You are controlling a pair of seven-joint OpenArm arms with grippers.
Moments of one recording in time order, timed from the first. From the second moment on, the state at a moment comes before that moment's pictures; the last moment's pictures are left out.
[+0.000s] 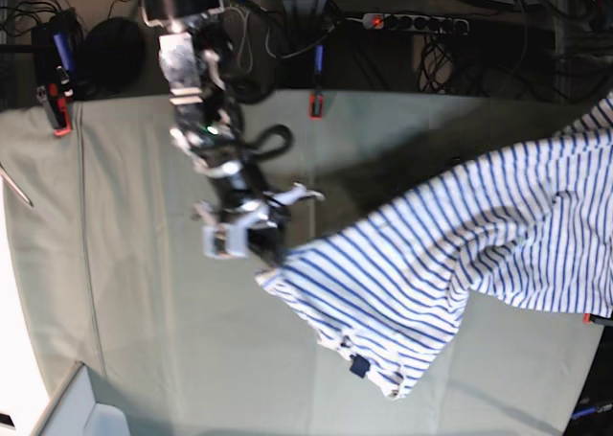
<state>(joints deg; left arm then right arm) 26.3 -5.4 -53.3 101.2 -36.5 0.5 15.9 -7.6 -6.3 -3.8 82.2 7.5 13.3 -2.0</state>
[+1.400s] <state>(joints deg) 28.2 -0.8 -46.0 103.0 -36.4 0.7 15.7 14.2 -0.4 -1.0 52.6 7.9 12.1 -20.6</state>
